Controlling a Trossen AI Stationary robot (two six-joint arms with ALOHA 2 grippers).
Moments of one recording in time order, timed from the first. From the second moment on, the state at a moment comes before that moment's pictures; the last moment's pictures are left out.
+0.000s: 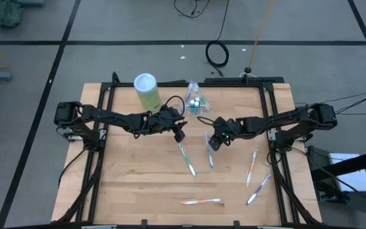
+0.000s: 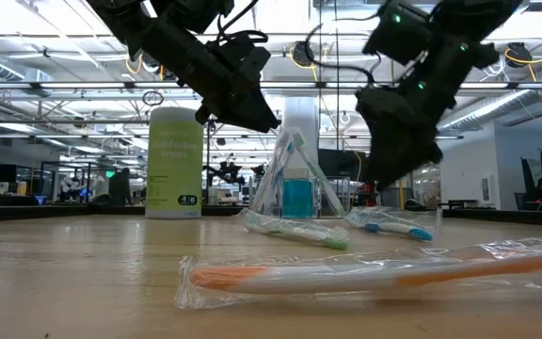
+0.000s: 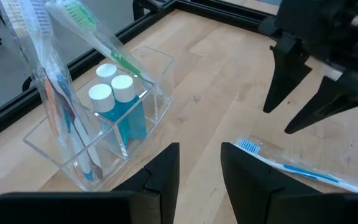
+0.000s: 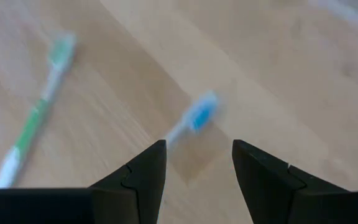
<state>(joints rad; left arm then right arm) 0.06 1.60 0.93 0.16 -0.34 -0.27 -0.04 1.41 0.72 -0.28 0.15 0.70</state>
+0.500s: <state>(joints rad) 0.06 1.60 0.93 0.16 -0.34 -0.27 -0.04 1.41 0.62 -0.10 0.13 0.78</state>
